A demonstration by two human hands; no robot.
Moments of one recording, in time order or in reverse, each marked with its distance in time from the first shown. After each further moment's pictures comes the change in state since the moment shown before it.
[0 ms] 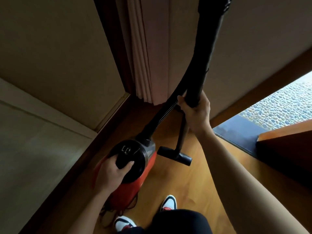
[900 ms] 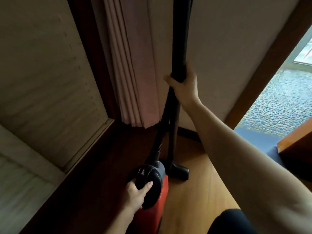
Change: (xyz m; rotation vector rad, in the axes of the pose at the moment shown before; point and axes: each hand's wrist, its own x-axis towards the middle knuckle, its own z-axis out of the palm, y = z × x) left_hand 0.168 -0.214 0.239 -0.321 -0.115 -0.049; right_hand 0.032 0.166 0.085 0.157 0.143 -0.176
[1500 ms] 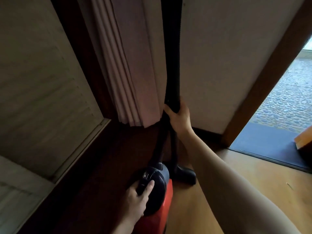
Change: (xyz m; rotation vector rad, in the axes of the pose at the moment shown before) left_hand 0.046 -0.023 0.020 -0.022 -0.039 0.162; right_hand -0.053 0.147 0.025 0.050 0.002 0.209
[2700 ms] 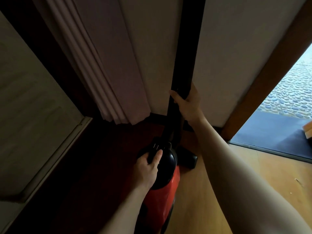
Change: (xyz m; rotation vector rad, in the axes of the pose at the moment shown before) left_hand 0.114 0.051 0.082 0.101 -0.053 0.060; right_hand 0.085 0.066 -0.058 -0.038 0.025 -0.085
